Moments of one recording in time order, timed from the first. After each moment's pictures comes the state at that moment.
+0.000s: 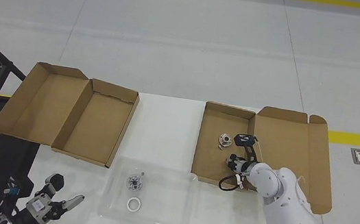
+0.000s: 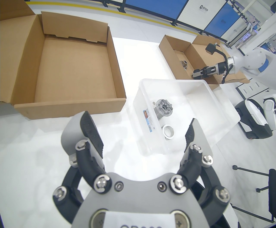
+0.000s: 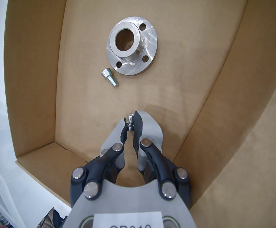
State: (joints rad) left arm 1.80 -1.10 -1.90 -1.75 0.85 -0.76 -0.09; right arm -0.76 -1.35 1.29 -1.01 -1.00 -0.16 0.76
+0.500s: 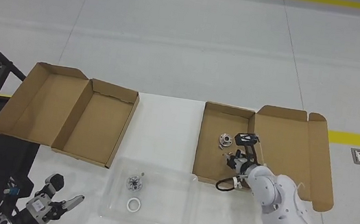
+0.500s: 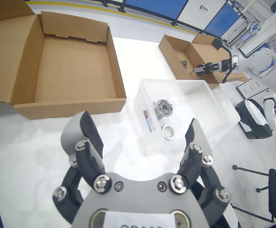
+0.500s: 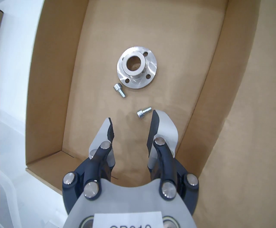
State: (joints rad) left arm 1.80 -1.10 -1.90 -1.75 0.85 -0.76 -0.09; right arm -0.90 -1.33 1.30 -1.26 -1.06 -0.09 0.65
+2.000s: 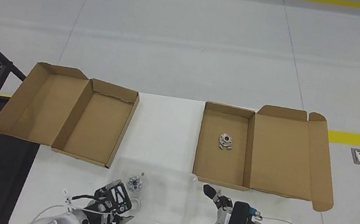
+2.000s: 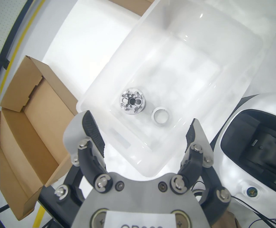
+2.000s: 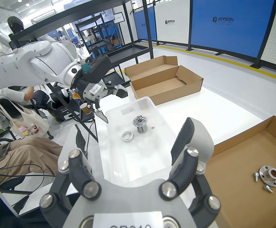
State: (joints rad) left arm 1.61 -1.10 -1.45 -2.09 1.59 -0.60 -0.55; right arm -1.44 -1.24 1.41 -1.83 -1.19 -1.00 0.05
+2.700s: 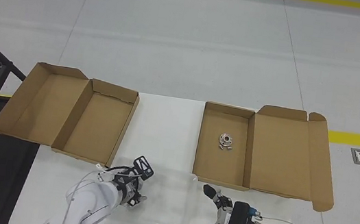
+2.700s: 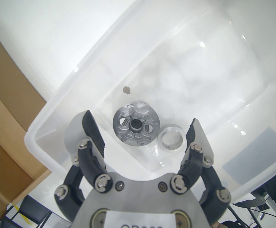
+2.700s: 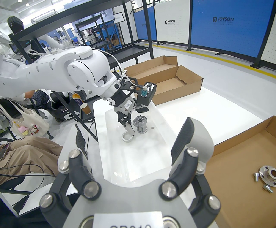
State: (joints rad) left arm 1.19 -1.16 -1.17 -1.73 1.39 -0.39 -0.93; right arm -1.44 -1.24 1.41 -1.83 -1.19 -1.00 0.05
